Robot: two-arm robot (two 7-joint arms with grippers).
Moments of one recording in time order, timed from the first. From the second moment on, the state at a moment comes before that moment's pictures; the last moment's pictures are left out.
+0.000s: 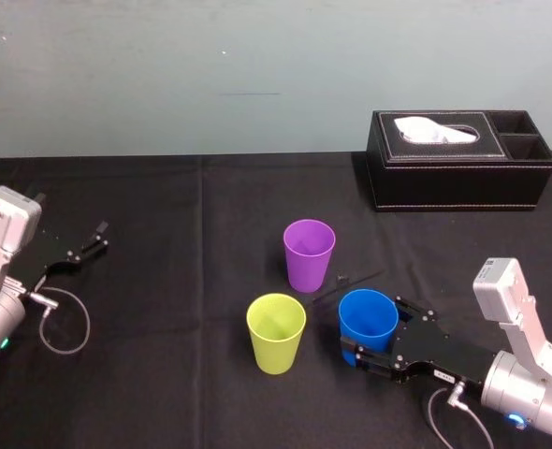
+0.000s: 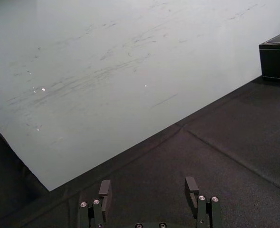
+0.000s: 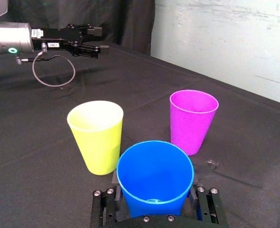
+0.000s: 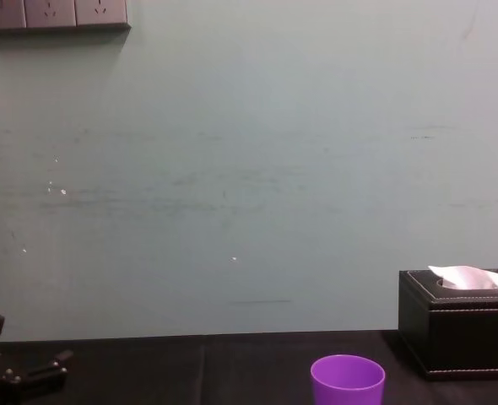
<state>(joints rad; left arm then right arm) -0.20 0.60 0.45 -1.41 -0.25 -0.12 0.03 0.03 0.59 -0.36 -1.51 0.38 -0.10 0.58</state>
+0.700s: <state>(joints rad) -0.20 0.60 0.45 -1.41 -0.25 -0.12 0.03 0.03 0.59 -0.36 -1.51 0.38 -0.11 0.59</state>
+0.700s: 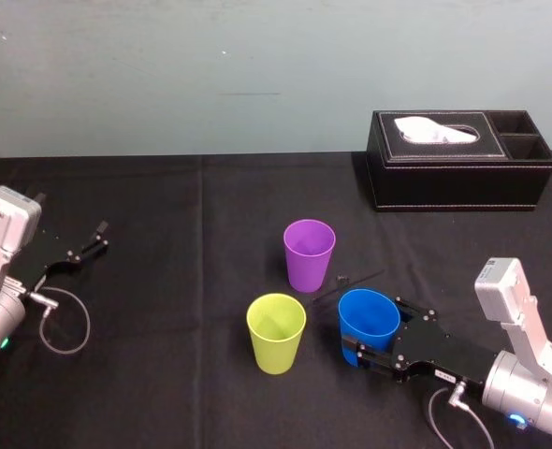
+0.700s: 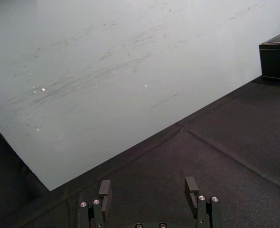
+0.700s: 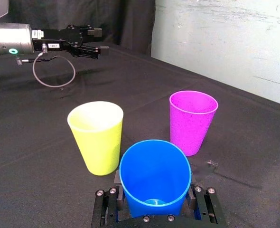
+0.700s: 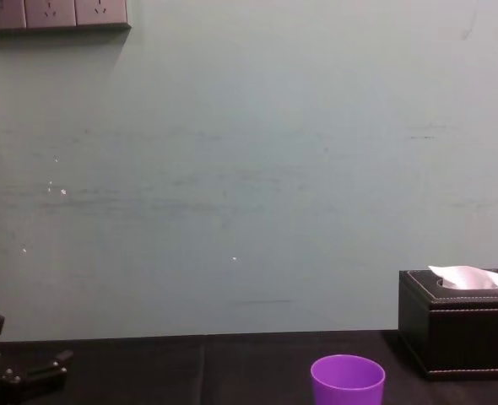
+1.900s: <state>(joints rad) -0.20 0.60 0.45 -1.41 -0.25 -0.12 0.03 0.14 0.60 -0.32 -1.75 0.41 0.18 0.44</state>
